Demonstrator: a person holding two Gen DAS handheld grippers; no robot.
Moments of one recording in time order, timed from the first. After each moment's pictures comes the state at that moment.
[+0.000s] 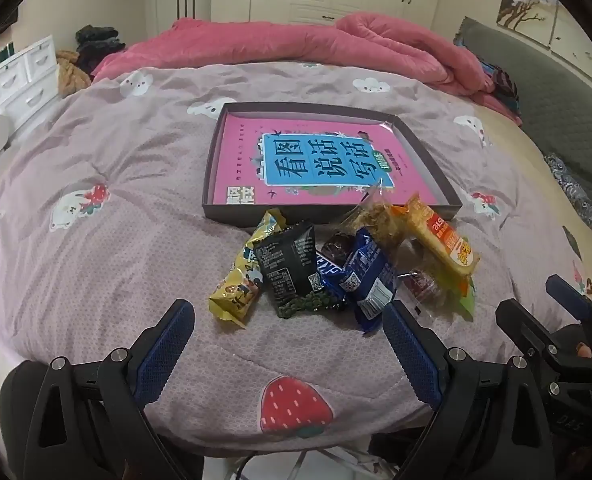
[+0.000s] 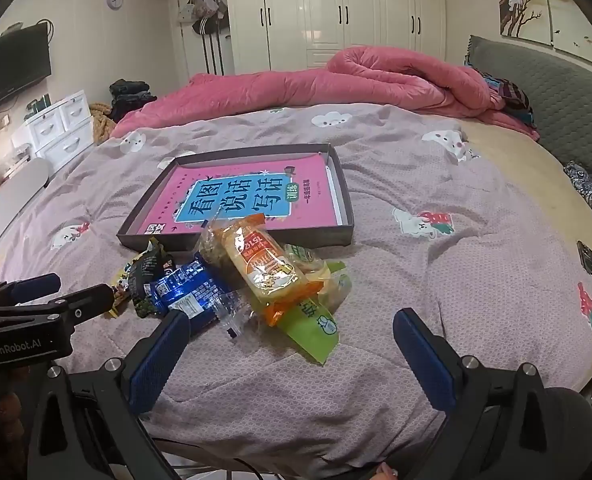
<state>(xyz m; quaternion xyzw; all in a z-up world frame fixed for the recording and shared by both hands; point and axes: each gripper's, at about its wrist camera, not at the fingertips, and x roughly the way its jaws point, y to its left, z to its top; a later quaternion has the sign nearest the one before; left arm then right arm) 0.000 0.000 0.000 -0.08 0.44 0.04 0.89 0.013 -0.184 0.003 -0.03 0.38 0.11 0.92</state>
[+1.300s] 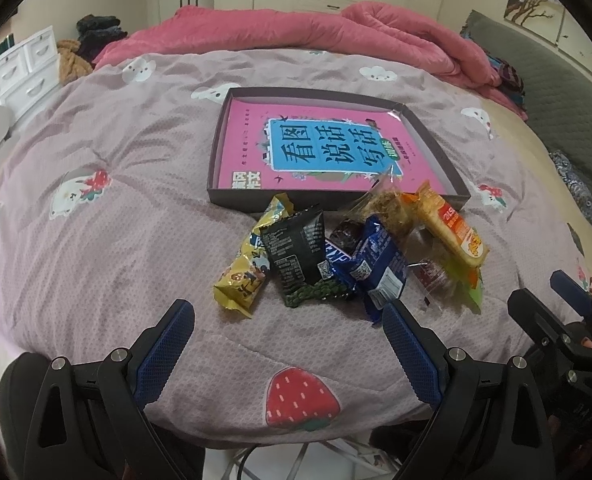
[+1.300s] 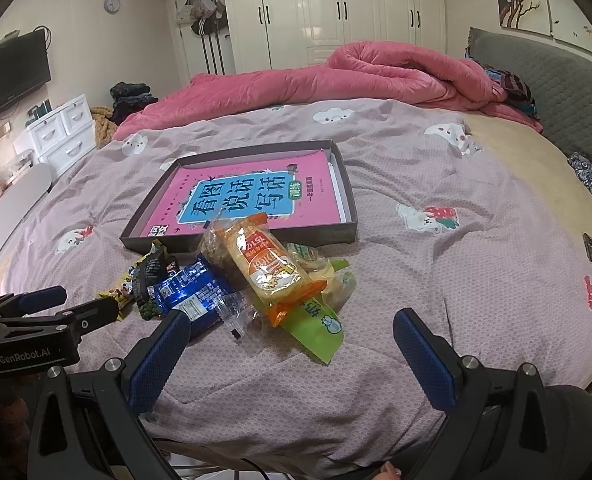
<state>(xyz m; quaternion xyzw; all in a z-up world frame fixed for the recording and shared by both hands) 0.001 0.004 -0.008 -0.09 0.45 0.04 0.89 0.019 -0.187 0.001 -0.01 0.39 0.12 0.91</state>
